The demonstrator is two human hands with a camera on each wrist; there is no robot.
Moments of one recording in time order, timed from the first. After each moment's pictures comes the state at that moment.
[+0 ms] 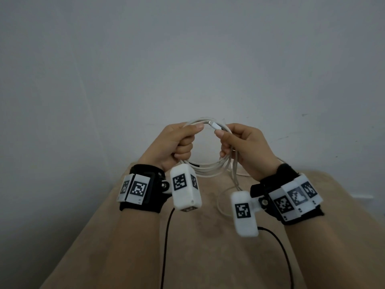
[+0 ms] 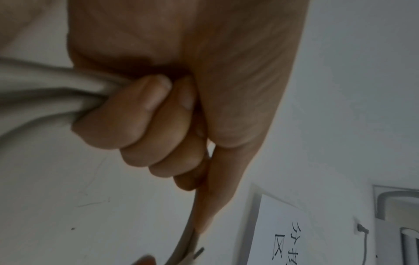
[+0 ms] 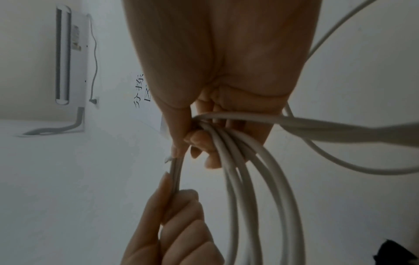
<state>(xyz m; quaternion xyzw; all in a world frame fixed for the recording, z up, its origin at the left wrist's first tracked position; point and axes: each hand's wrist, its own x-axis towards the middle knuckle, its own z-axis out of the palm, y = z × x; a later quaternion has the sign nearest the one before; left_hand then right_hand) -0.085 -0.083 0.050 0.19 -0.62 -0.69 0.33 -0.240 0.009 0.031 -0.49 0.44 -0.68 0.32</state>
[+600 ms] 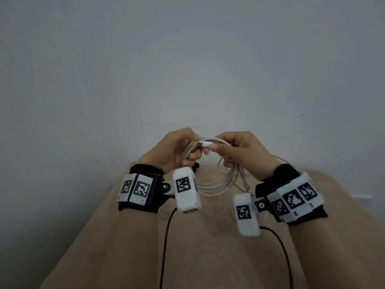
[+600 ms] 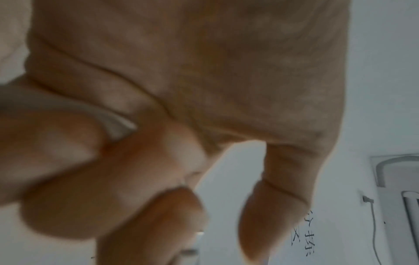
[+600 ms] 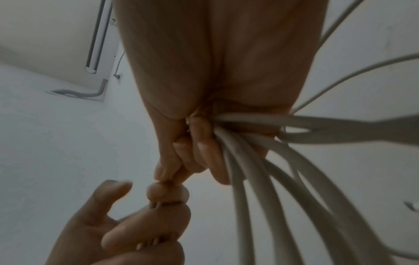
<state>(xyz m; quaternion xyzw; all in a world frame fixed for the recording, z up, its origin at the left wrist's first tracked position) -0.080 -0.081 0.047 0.16 -0.69 -0.68 0.19 -0.242 0.017 0.032 -0.59 0.52 -0.55 0.30</state>
